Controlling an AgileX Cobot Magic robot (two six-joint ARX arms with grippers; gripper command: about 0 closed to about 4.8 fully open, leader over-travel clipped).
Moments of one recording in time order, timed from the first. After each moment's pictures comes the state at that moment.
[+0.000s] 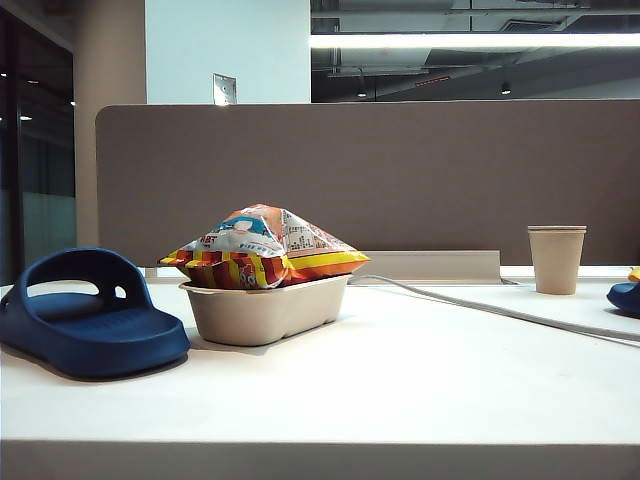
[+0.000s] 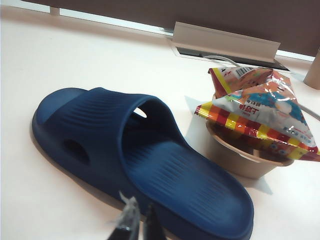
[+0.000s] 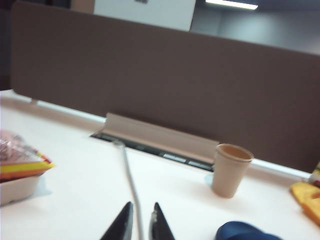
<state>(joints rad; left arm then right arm) -0.06 0.00 0.01 -0.15 0.22 -0.17 0.08 0.04 0.00 0.26 -0.18 -0.10</state>
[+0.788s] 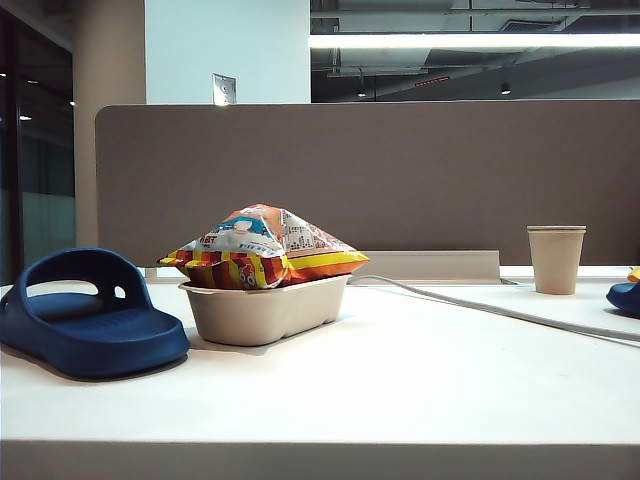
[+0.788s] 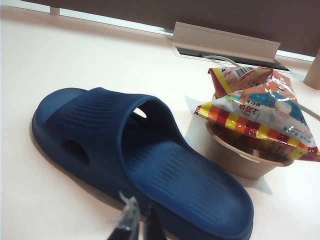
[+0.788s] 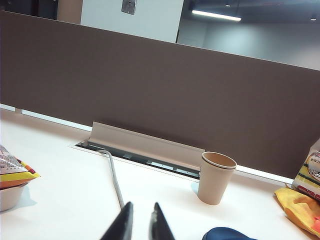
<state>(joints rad) -0.06 0.00 0.01 -0.15 0.22 -0.17 0.04 0.00 0.00 0.27 -0.18 -0.10</state>
